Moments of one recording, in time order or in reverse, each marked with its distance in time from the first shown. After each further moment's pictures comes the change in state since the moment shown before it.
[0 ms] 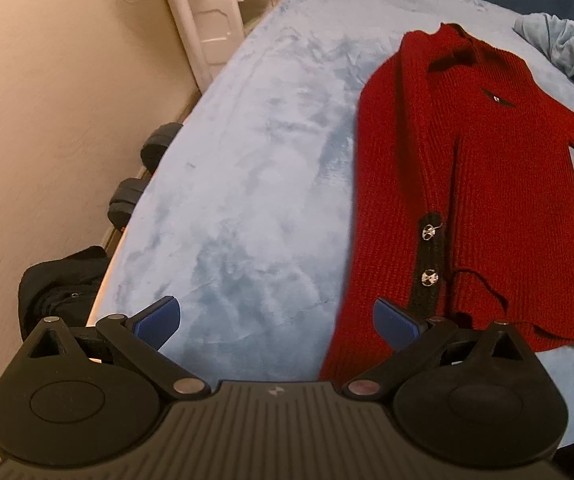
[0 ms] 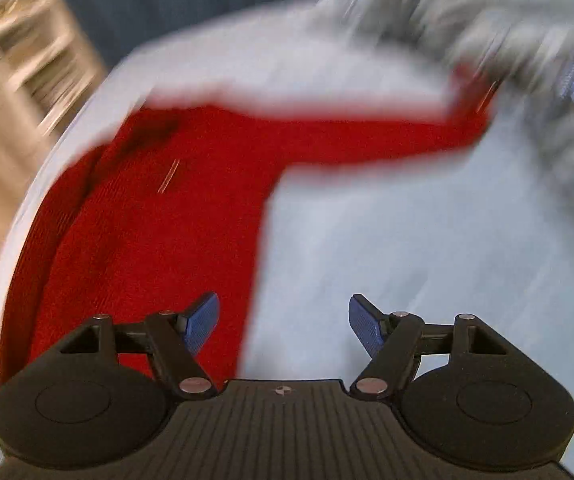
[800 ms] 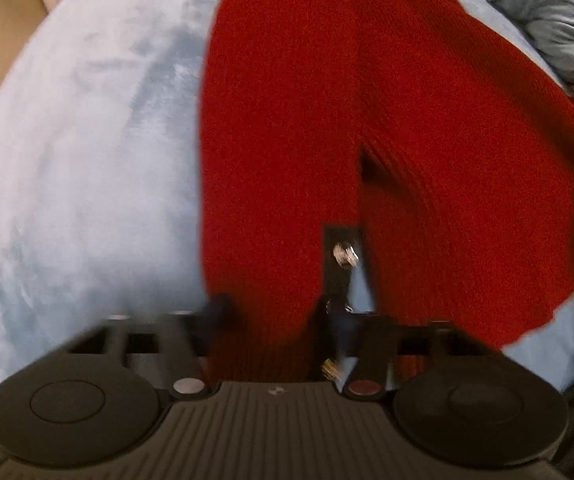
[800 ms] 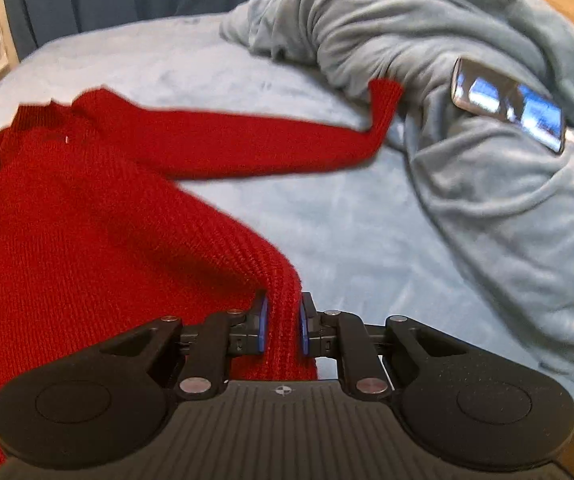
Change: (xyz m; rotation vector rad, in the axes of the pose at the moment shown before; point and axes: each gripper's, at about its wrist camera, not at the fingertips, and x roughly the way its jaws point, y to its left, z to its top) left arm 0.094 -0.077 0.026 0.149 0.194 -0.323; right arm -0.012 -0.068 0.022 -0.017 -0.150 -0.391
